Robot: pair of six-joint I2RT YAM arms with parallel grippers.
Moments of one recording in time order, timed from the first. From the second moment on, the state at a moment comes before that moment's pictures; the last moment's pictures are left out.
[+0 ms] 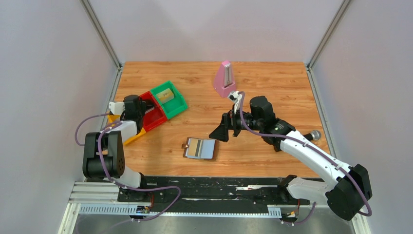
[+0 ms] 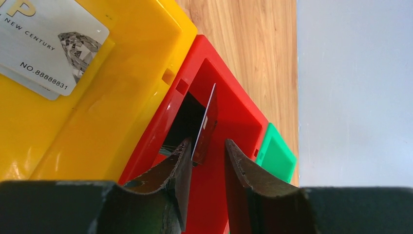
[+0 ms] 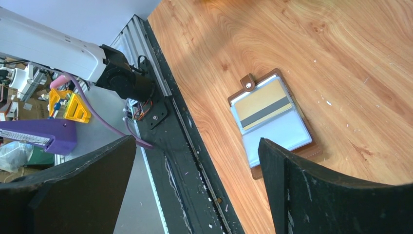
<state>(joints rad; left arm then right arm) 0.07 1.50 0.65 0.30 -0.35 -1.30 0.66 1.14 0.87 -0.13 -0.63 0.40</state>
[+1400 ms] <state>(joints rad) 0.07 1.50 0.78 0.10 -0.36 -1.30 0.66 1.14 0.87 -0.13 -0.61 0.39</state>
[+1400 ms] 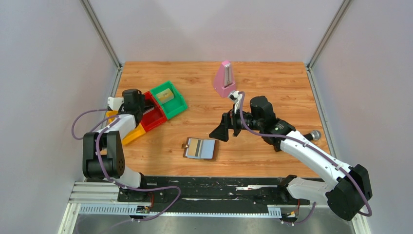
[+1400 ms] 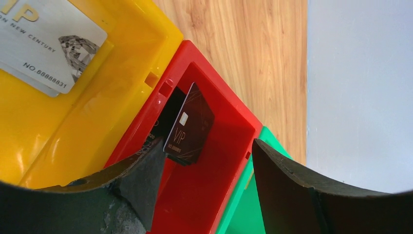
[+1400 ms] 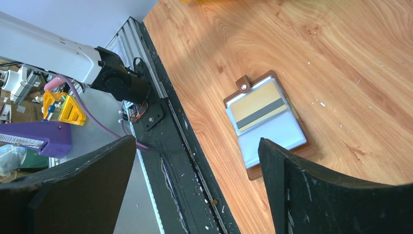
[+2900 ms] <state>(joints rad) -0.11 1.21 0.78 -0.35 0.37 -0.57 0.73 1.47 0.88 -0.10 -0.51 0.78</state>
